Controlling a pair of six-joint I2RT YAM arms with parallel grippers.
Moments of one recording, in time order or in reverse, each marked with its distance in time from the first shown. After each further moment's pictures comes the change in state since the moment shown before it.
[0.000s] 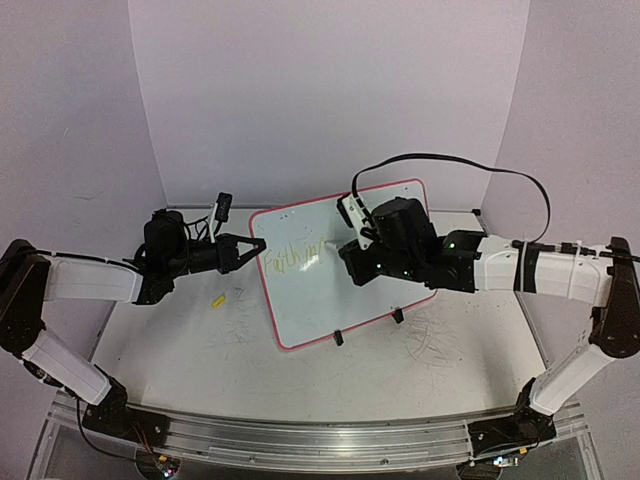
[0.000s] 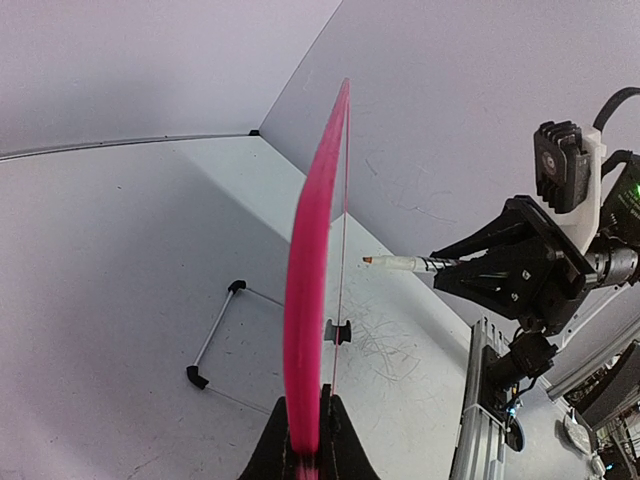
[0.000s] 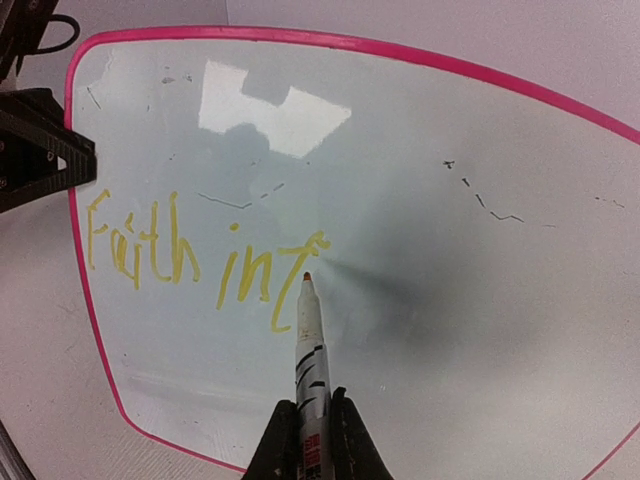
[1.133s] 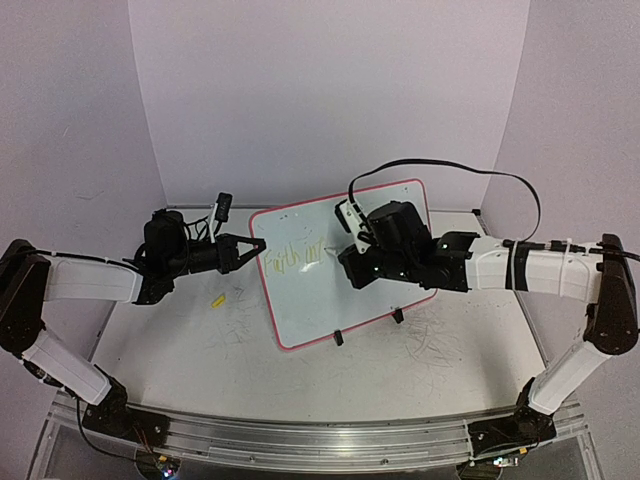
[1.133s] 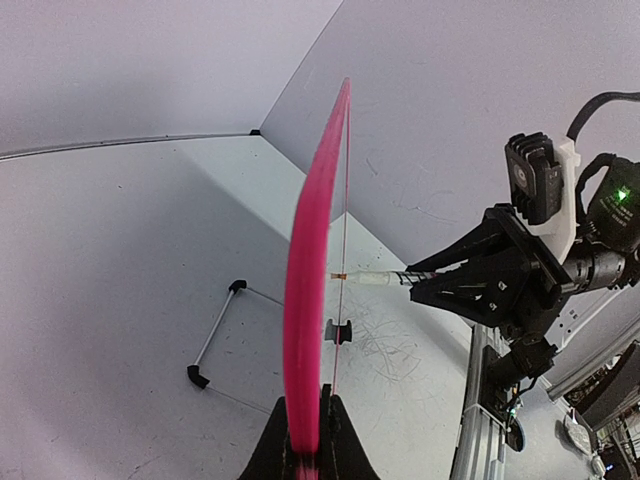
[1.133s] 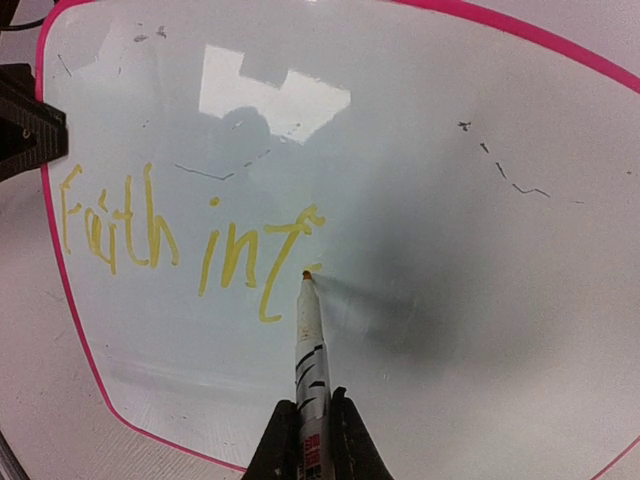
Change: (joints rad) left arm 0.000 0.000 0.000 -0.002 -0.001 0.001; right arm -0.023 0.039 -0.001 -0.001 -0.028 0.005
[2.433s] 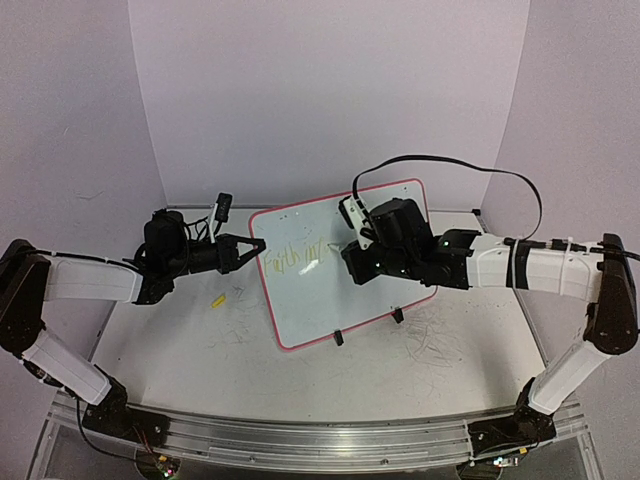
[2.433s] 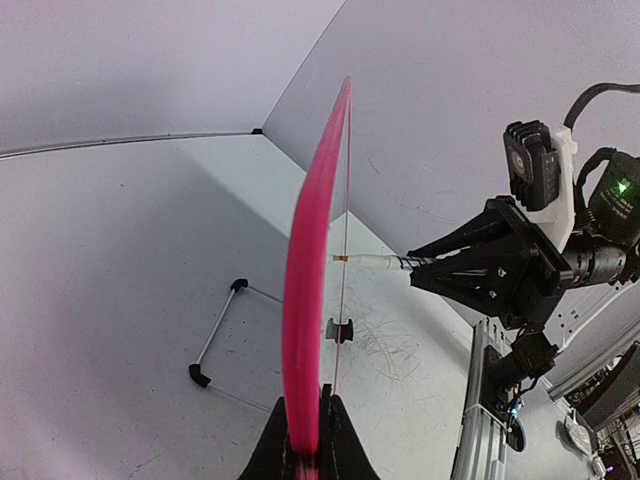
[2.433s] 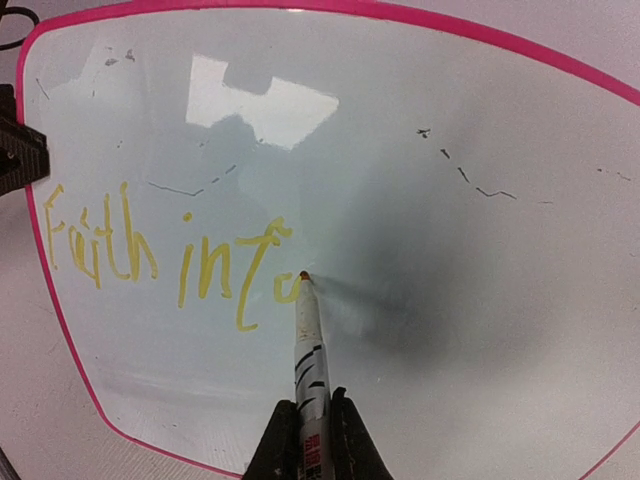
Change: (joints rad) left arm 0.000 0.000 0.000 -0.006 -0.003 0.002; right arm -0.015 0.000 0.008 -0.002 0.020 0.014
